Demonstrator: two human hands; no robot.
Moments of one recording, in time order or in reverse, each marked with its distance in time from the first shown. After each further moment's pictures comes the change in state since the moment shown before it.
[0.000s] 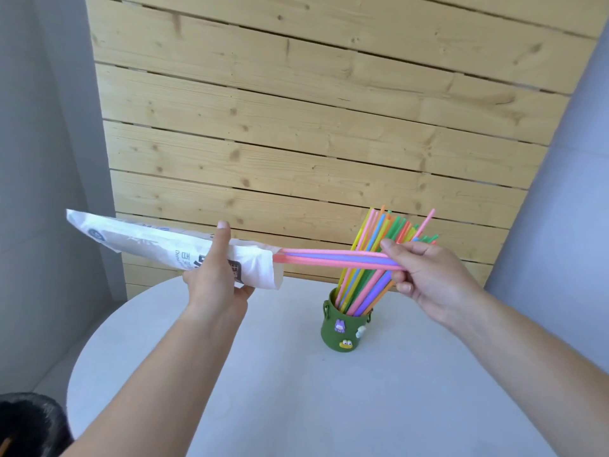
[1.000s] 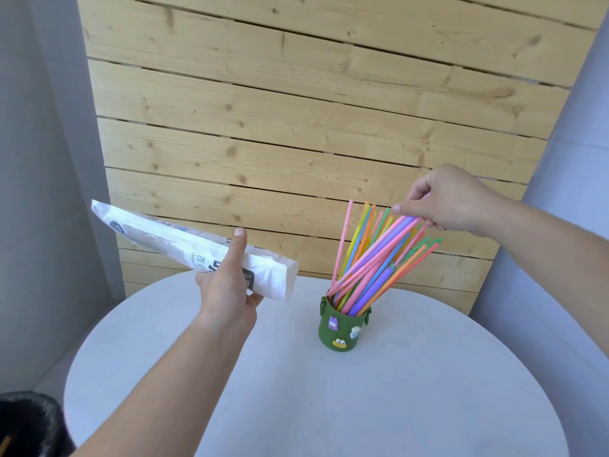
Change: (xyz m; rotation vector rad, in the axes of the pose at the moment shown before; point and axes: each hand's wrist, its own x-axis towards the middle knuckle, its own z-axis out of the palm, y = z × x) left_hand -0.003 -0.024 -0.002 0.104 -0.065 -0.016; right_hand 0.047 -0.087 -0.027 -1.080 -0.036 -0.344
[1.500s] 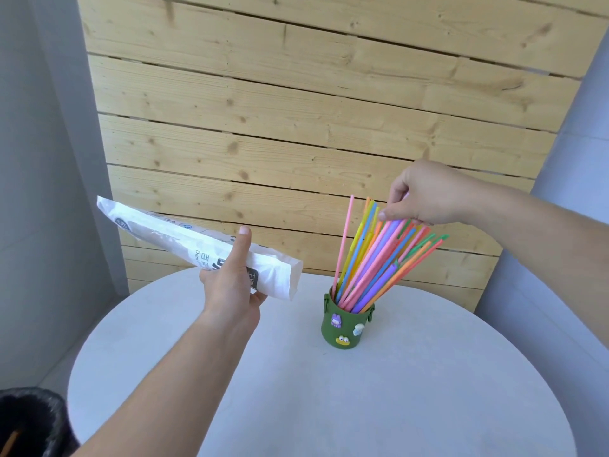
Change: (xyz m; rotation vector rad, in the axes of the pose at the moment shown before) left_hand 0.002 -0.004 0.000 0.000 -0.015 -0.001; right_hand 0.013 -0.020 0.009 -0.230 -0.167 -0.114
